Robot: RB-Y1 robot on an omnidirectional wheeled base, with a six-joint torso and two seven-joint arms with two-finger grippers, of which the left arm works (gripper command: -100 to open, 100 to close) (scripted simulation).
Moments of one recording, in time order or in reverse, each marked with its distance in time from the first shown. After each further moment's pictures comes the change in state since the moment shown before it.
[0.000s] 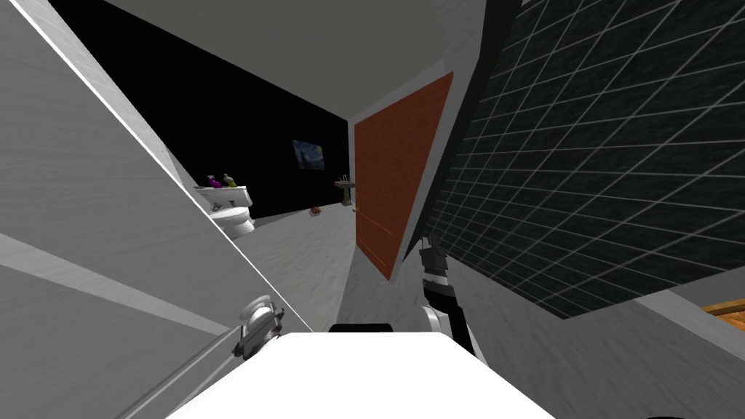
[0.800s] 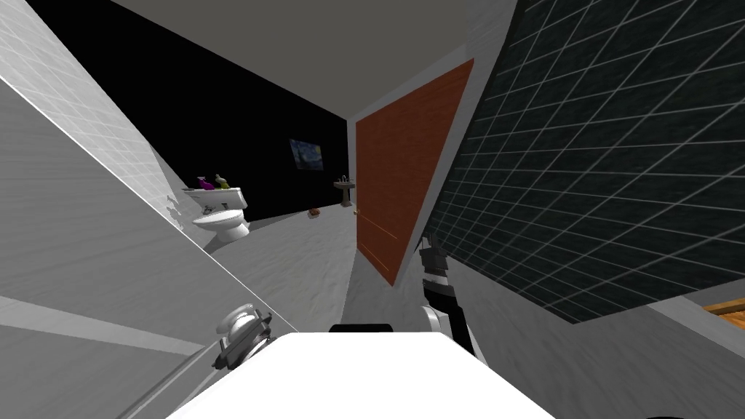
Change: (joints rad) arm -0.033 -0.025 0.132 0.039 0.035 0.006 -0.004
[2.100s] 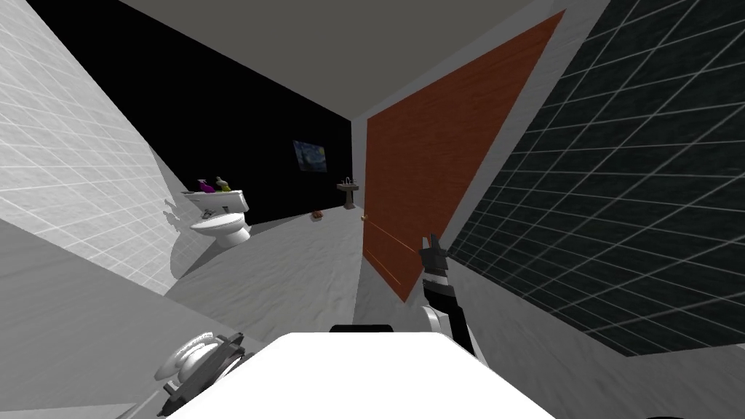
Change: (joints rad) arm -0.004 -0.011 0.159 0.034 0.088 -0.017 -0.002
